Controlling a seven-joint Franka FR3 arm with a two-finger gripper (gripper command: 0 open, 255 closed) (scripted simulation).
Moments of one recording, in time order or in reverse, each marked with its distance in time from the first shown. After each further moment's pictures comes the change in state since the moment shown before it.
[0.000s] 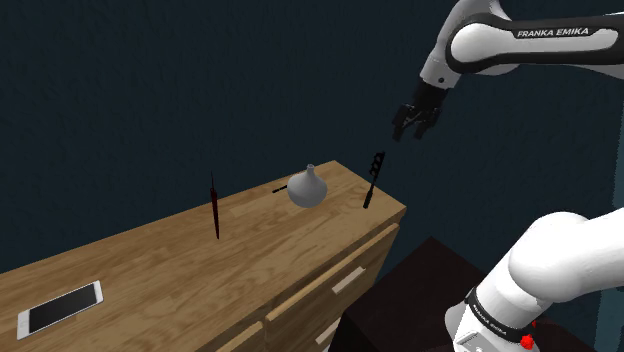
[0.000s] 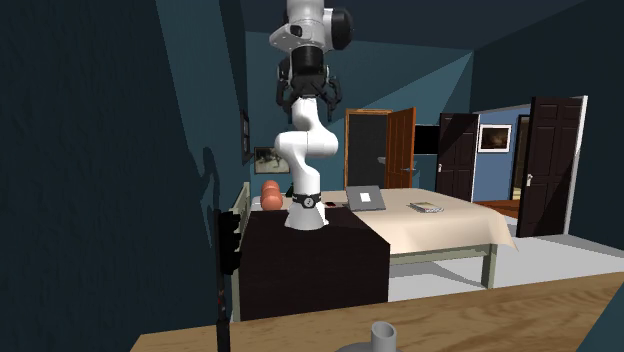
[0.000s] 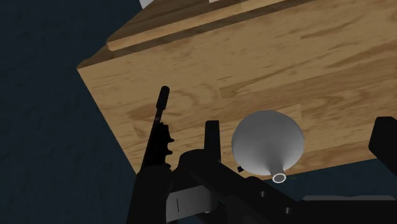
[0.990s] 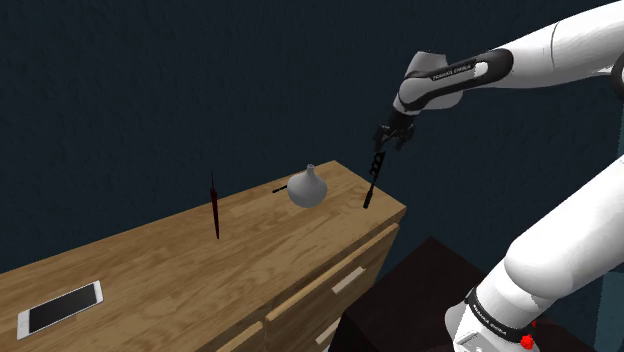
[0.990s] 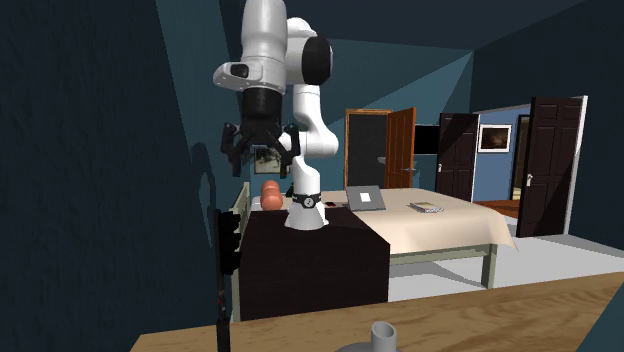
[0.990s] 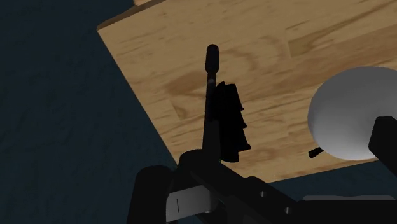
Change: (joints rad) arm -0.075 0.453 -0.102 0.101 -0.054 0.380 -0.054
